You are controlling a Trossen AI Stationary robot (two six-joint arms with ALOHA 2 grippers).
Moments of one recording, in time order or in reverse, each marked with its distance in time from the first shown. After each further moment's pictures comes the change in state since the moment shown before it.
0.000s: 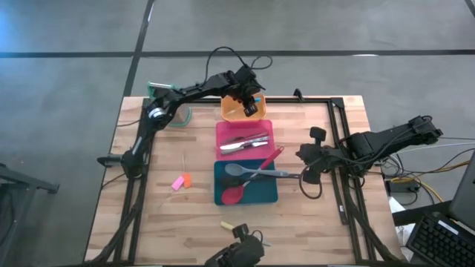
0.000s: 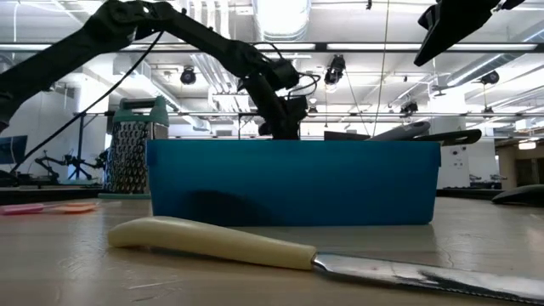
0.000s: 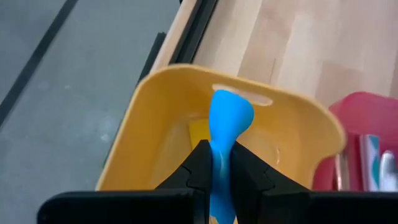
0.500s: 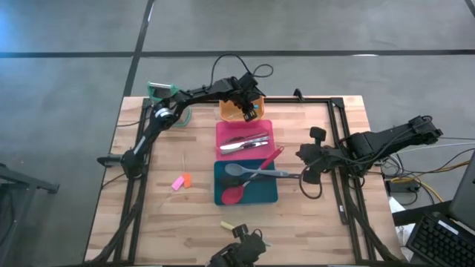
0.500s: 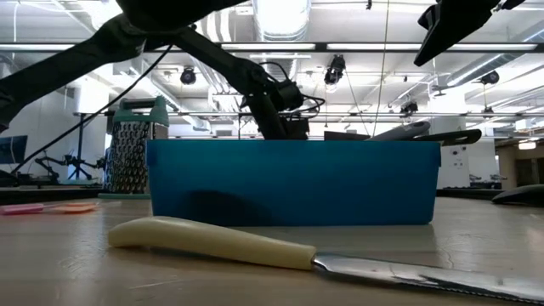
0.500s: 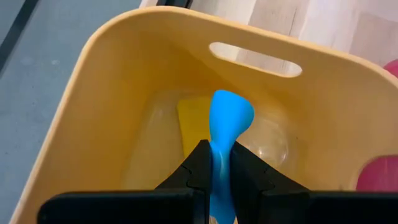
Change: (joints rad) left arm 0.002 0.087 -0.001 -0.016 -0.008 0.000; right arm 0.000 0.000 0.000 0.000 -0.001 -0.003
